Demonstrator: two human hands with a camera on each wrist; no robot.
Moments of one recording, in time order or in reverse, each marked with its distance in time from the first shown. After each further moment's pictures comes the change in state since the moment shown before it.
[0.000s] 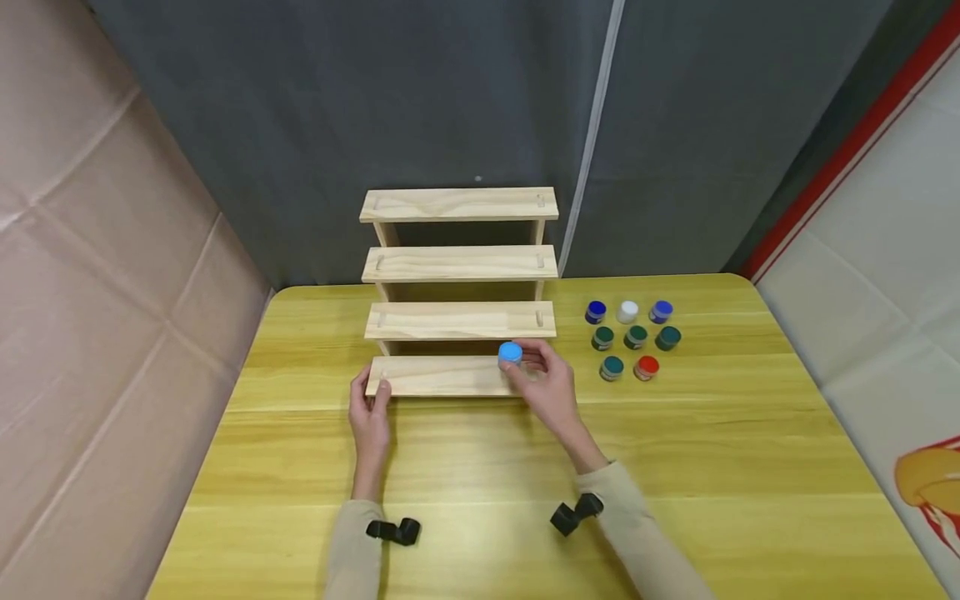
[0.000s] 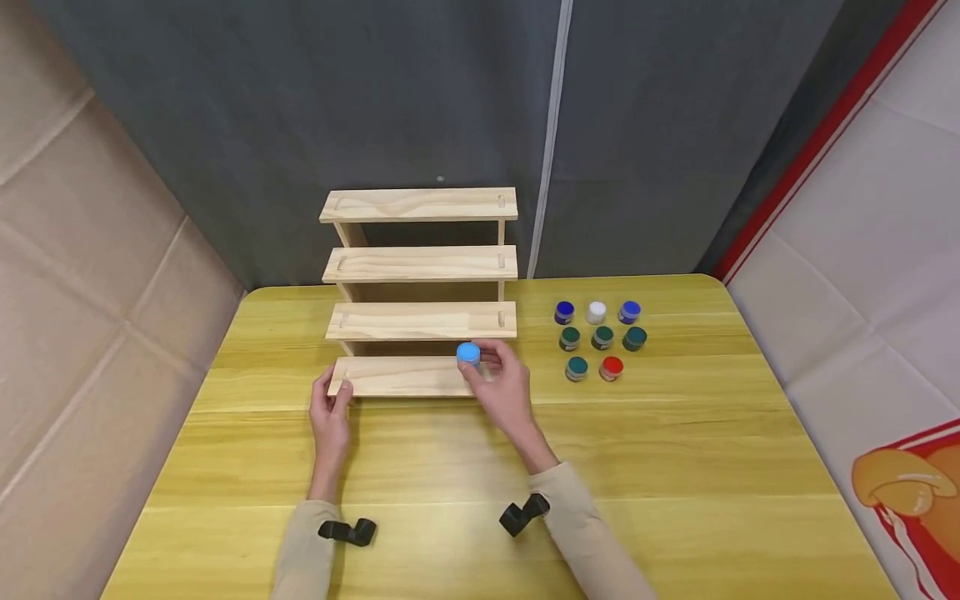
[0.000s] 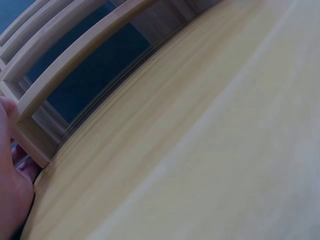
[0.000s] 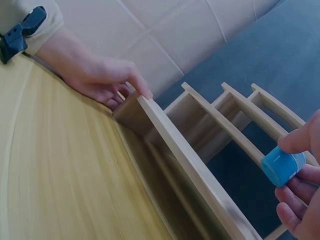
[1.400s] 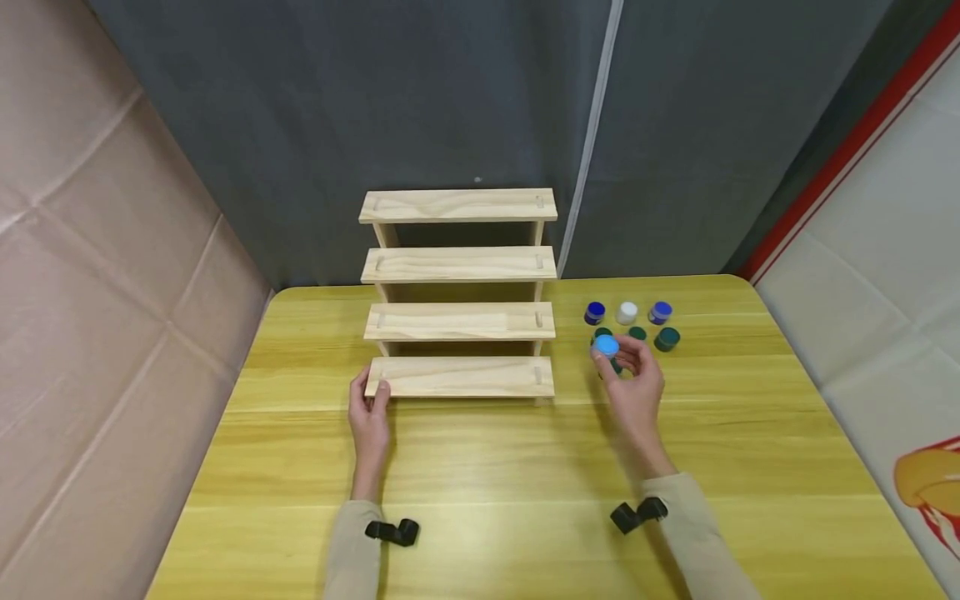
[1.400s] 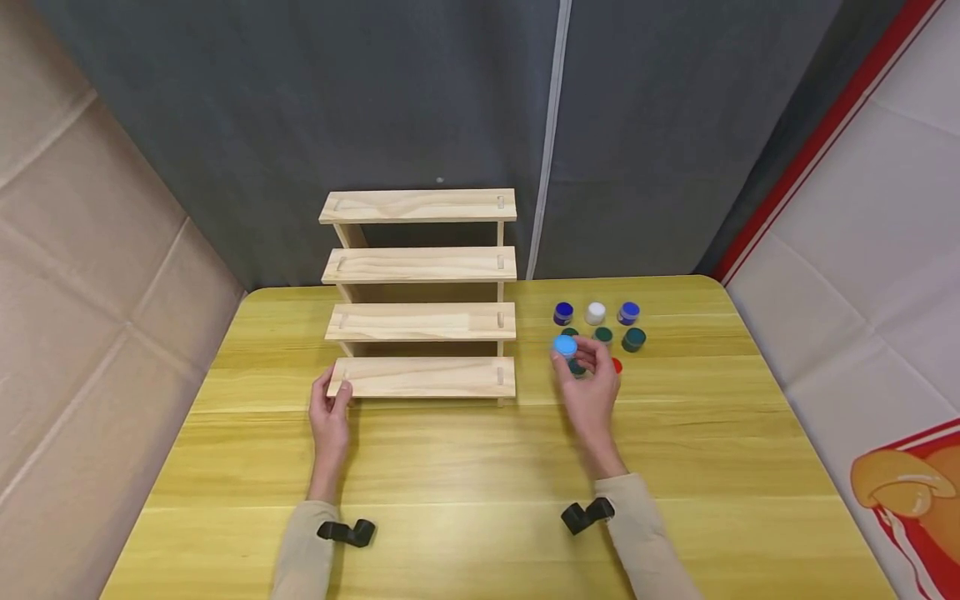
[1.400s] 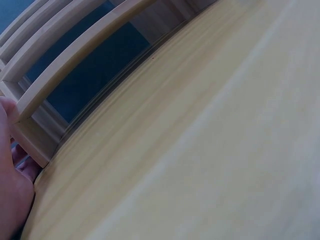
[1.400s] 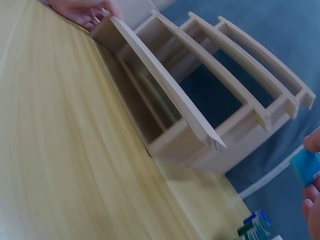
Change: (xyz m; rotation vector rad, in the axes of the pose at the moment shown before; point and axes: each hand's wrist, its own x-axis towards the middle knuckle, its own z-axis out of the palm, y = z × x) left_hand -0.002 0.013 -0.001 -0.007 -0.022 -0.018; right_hand 0.003 0.031 -0.092 -0.042 0.413 0.010
